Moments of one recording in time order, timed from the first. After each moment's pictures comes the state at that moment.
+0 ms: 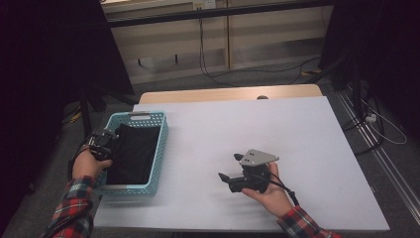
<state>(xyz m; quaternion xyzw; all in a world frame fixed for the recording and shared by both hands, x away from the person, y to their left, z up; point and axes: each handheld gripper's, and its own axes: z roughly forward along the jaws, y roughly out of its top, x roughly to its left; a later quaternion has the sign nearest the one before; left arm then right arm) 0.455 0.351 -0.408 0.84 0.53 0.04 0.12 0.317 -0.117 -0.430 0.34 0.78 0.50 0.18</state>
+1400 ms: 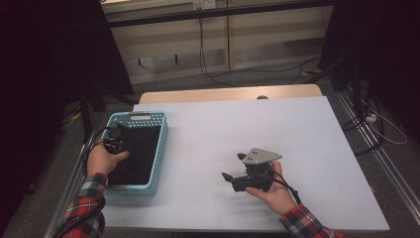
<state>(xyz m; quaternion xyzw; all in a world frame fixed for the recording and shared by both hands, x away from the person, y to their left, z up) 0.460 0.293 -0.397 0.84 0.51 0.04 0.20 0.319 -0.126 -0.430 0.34 0.78 0.49 0.17</state>
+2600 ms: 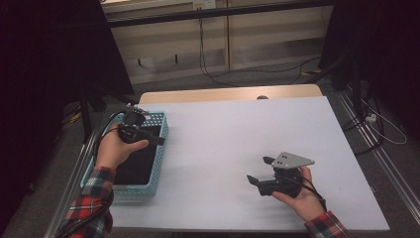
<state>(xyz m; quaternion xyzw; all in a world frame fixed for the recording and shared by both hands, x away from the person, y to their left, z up) 0.447 0.221 -0.328 0.86 0.43 0.05 0.28 0.294 -0.189 -0.429 0.37 0.77 0.48 0.19</state>
